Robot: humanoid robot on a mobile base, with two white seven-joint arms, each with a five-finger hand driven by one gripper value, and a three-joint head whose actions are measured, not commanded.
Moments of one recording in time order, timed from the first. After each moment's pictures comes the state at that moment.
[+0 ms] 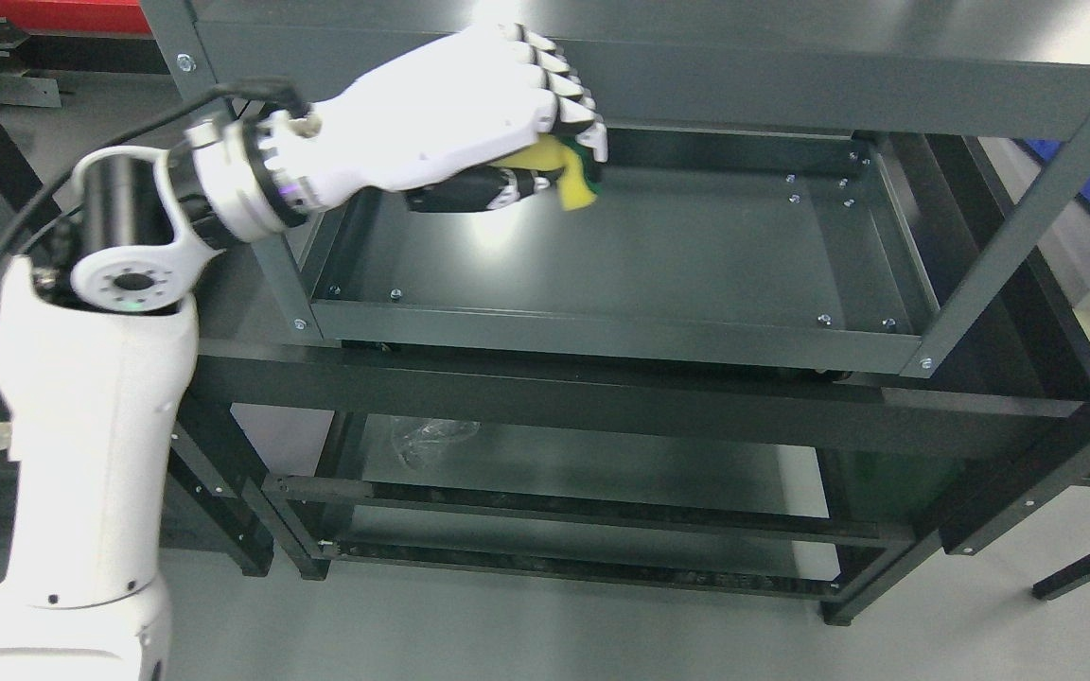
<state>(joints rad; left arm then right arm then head) -0.89 0.25 -0.07 -1.61 -0.37 -0.79 -0.77 -0.07 0.00 -0.21 0.00 -0.11 0.08 -0.04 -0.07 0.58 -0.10</state>
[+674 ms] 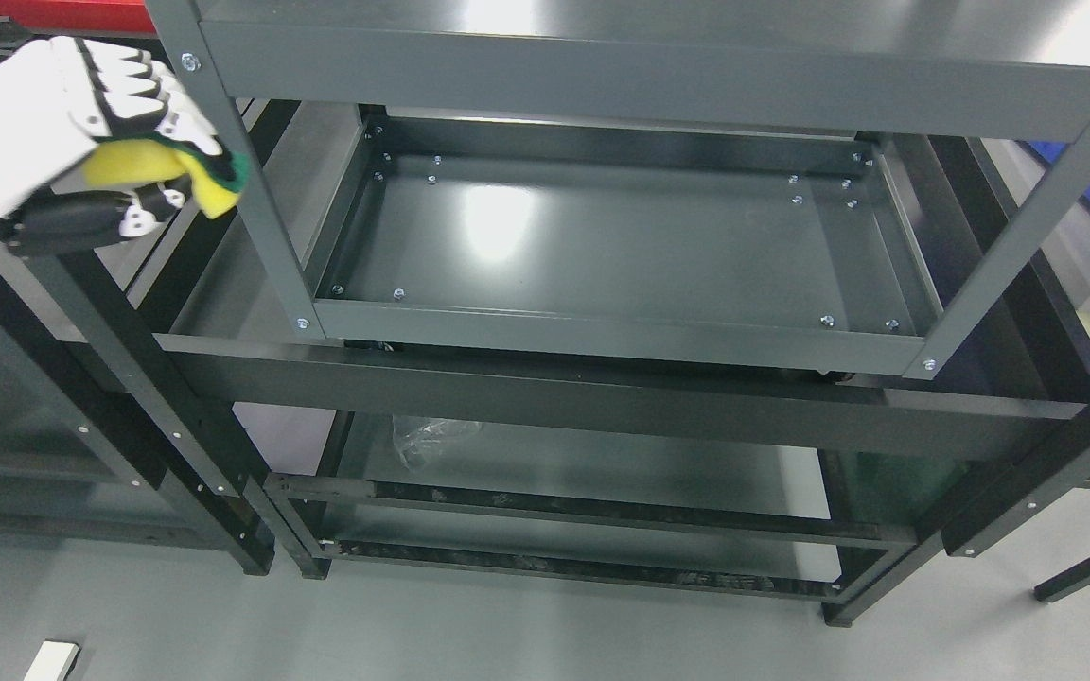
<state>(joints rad) -0.67 0.60 0.19 -1.65 -0.06 -0.79 -0.76 -0.07 0.00 -0.21 0.00 -0.11 0.08 -0.04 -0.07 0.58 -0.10</state>
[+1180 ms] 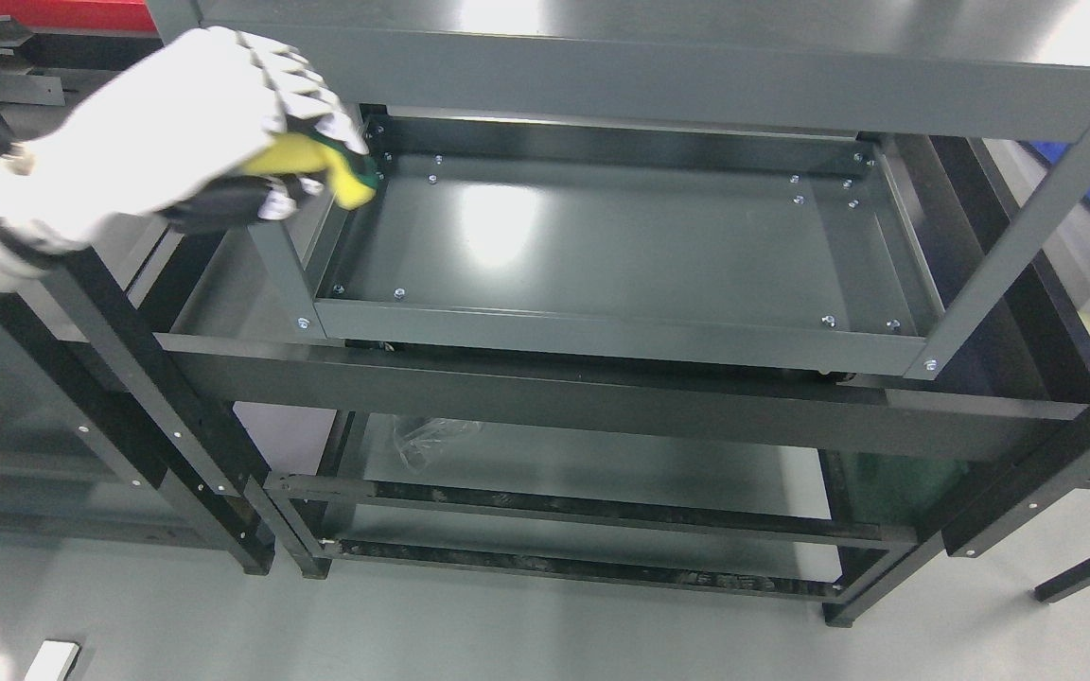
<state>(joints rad) -0.79 0.35 0.04 -1.67 -0.37 -0.79 -0.76 -0.07 0.00 -0.21 0.00 -0.11 0.08 -0.04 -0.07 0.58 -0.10</state>
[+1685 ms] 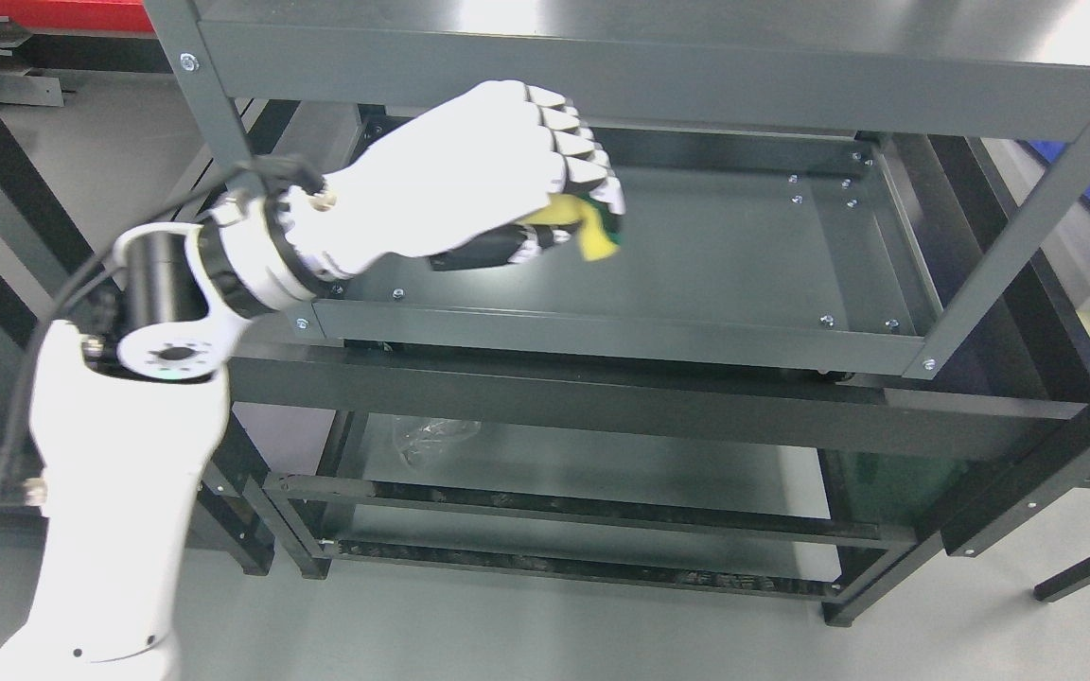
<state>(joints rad) -0.83 0.15 -0.23 -1.67 -0.56 -0.79 -0.52 -0.07 0.00 -0.21 0.00 -0.11 0.08 -0.04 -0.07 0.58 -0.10</state>
